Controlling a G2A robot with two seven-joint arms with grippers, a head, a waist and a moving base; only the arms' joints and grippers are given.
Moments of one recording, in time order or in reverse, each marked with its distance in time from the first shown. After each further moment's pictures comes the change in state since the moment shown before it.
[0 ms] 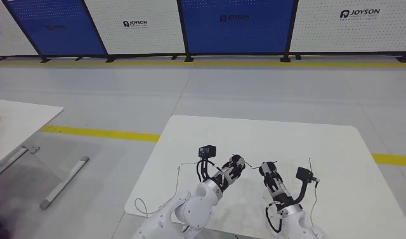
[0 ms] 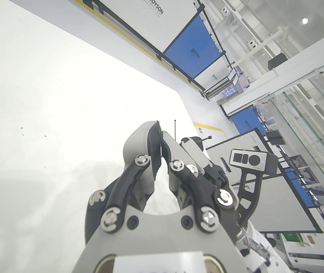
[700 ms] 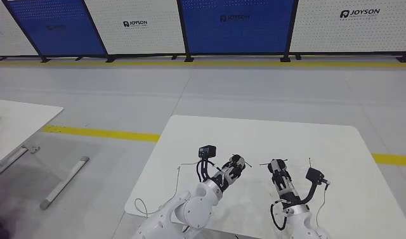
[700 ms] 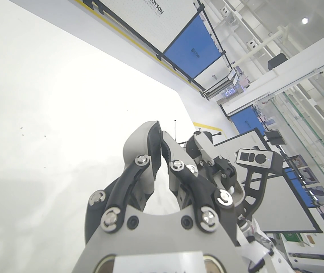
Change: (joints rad) left arm 0.005 -0.002 -0.005 -0.005 -0.024 -0.005 0.007; right arm -0.031 -0.004 0.048 -0.024 -0.013 0.018 -0.086
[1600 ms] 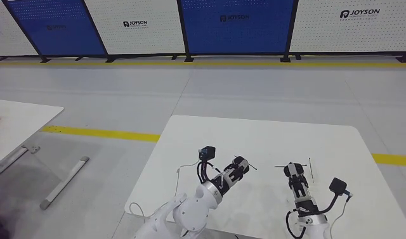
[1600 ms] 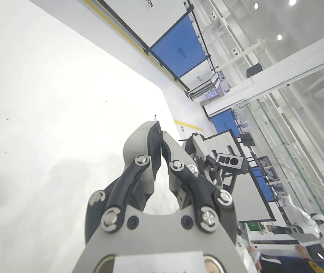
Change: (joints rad) left arm 0.044 0.003 -0.045 -0.080 -0.072 -0.027 -0.094; right arm -0.123 0.013 0.132 -0.083 0.070 -0.116 0.010
